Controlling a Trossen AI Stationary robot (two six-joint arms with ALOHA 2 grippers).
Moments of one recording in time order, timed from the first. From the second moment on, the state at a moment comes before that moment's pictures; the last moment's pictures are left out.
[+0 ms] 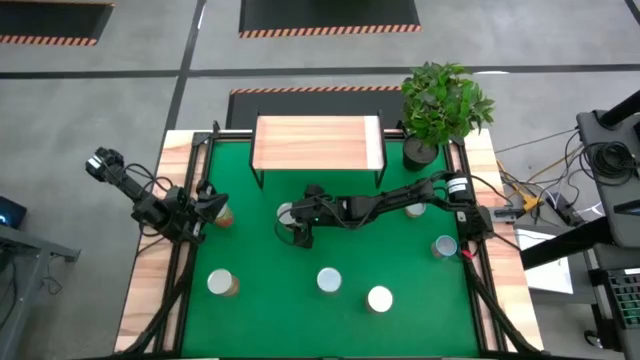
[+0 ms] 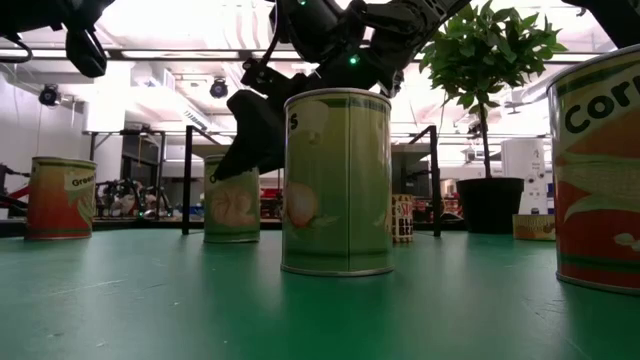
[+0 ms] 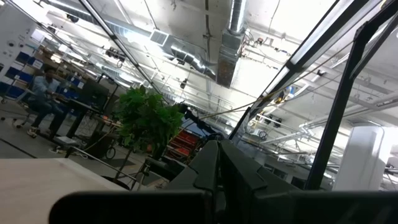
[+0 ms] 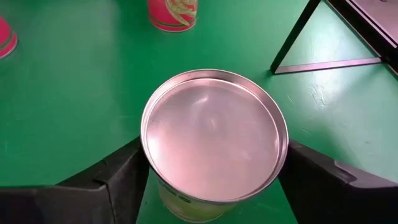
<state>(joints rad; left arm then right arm) -0.67 0.45 0.02 1.19 -0.83 0.10 0.01 2.09 1.45 0.04 0.23 0.04</state>
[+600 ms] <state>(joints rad) -0.67 0.45 0.02 1.19 -0.83 0.10 0.02 1.86 1.50 -0.04 0.18 0.12</state>
